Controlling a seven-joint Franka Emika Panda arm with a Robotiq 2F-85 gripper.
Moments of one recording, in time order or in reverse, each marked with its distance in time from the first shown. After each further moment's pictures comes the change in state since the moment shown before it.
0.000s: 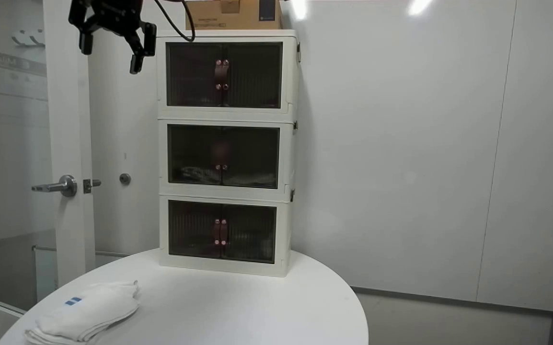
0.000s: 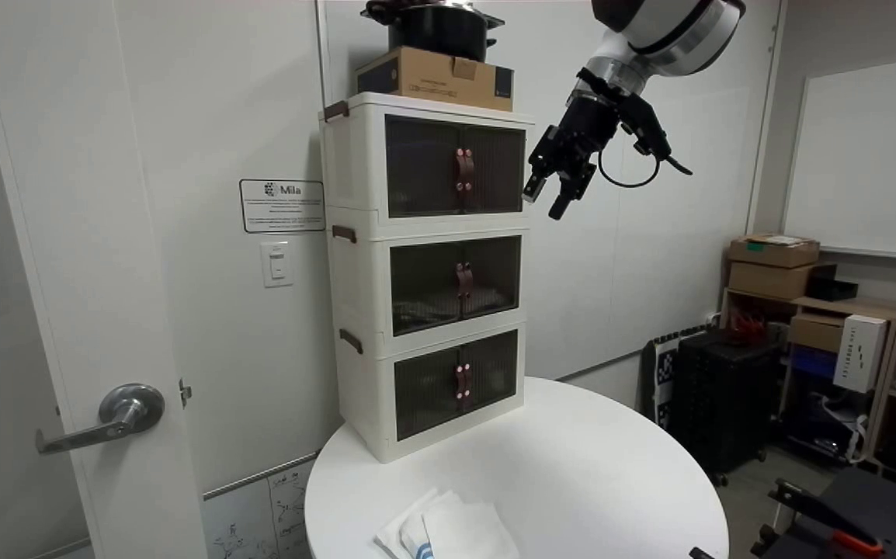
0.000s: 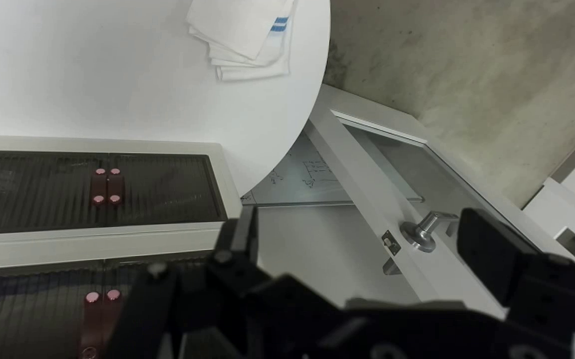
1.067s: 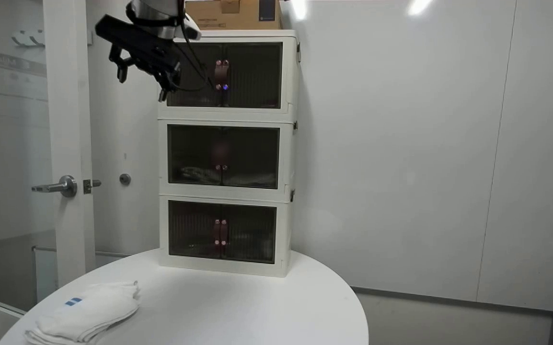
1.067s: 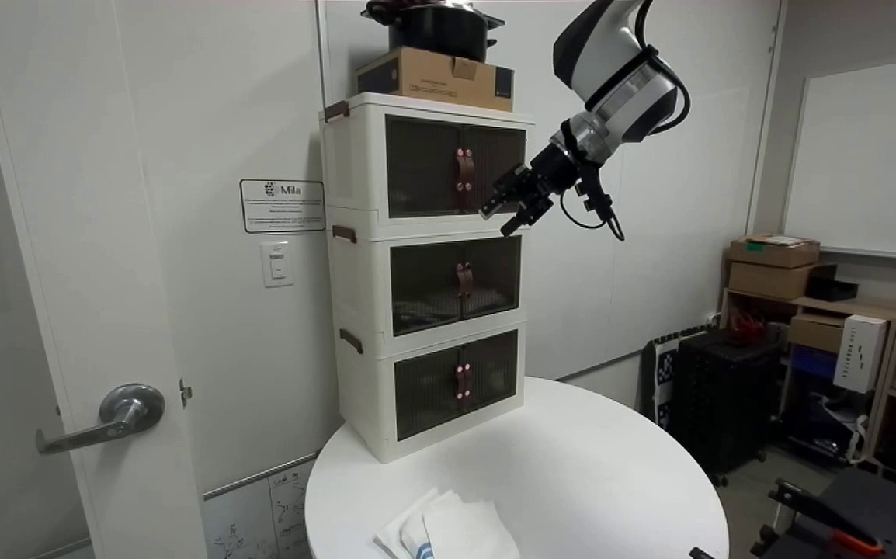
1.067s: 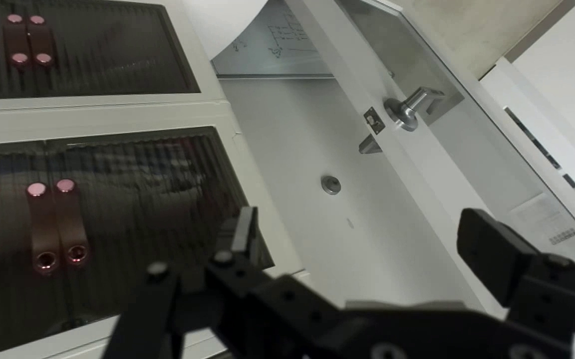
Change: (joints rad) arm -0.012 0.261 0.002 0.079 0.625 0.250 -0.582
